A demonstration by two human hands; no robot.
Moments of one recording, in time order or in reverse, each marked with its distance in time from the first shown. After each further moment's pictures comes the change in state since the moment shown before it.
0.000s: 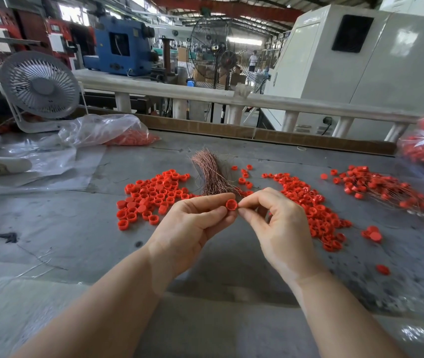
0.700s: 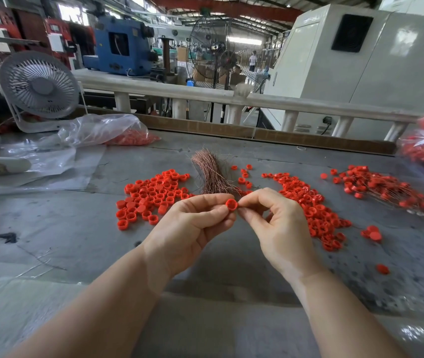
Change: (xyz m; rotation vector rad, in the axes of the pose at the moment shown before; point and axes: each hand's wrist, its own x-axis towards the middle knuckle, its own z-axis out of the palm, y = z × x) left_hand 0.001 0.001 -0.005 -0.002 -0.042 -0.039; right_hand 0.000 -0.001 -0.001 0.109 -0.024 0.041
